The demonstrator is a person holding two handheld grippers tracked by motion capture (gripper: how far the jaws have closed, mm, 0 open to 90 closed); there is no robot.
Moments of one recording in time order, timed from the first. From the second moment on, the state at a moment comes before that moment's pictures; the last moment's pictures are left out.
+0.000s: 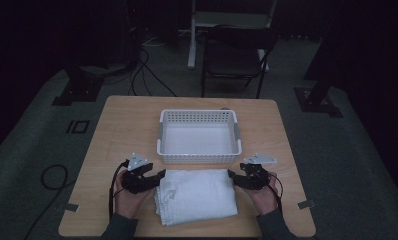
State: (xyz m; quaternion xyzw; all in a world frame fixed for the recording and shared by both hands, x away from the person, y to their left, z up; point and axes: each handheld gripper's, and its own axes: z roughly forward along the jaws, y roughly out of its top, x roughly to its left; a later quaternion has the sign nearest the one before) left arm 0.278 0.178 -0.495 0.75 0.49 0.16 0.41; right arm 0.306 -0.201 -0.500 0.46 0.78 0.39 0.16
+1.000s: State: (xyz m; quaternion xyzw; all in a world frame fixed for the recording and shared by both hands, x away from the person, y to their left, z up) left arm 0.260 0.147 -0.524 0.80 0.46 0.17 0.35; right arm 0.286 -0.187 -0.534 0.44 0.81 0.35 0.14
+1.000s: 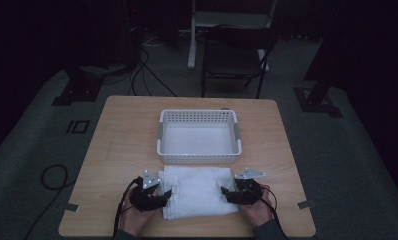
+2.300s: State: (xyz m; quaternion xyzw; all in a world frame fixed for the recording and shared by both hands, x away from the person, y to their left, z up) left arm 0.295 0.160 -0.503 0.74 0.49 0.15 0.43; right arm 0.313 -0.189 -0.532 0.46 0.80 0.35 0.17
